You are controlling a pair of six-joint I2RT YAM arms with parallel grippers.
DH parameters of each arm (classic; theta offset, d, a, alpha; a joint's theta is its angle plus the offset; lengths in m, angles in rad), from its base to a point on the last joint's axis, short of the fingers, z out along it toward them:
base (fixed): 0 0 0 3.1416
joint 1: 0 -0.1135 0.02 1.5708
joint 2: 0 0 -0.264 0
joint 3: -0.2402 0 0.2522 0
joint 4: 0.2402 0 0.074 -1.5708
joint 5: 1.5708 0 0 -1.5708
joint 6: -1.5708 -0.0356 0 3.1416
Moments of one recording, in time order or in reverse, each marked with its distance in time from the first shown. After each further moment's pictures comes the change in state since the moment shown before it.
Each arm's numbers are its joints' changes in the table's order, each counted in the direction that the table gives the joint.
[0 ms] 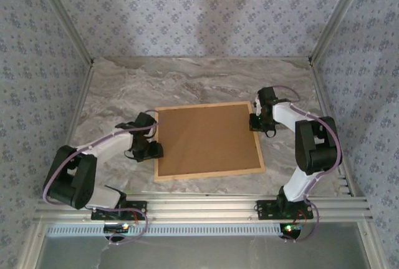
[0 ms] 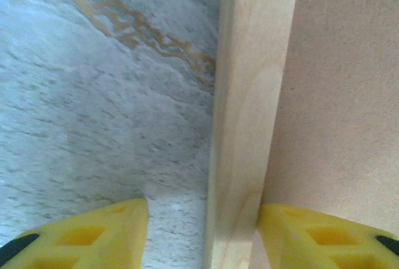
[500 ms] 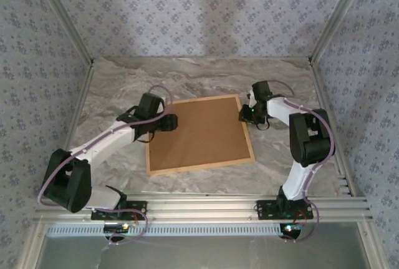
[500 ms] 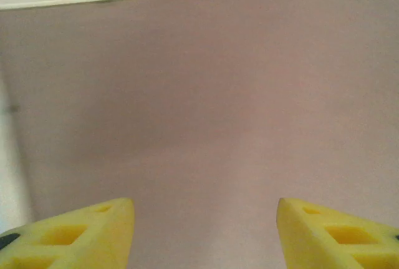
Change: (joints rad) left arm 0.113 -0.019 -0.189 -0.323 -0.048 -0.132; right arm -0.031 0.108 -0.113 -0.119 -0.149 -0.124
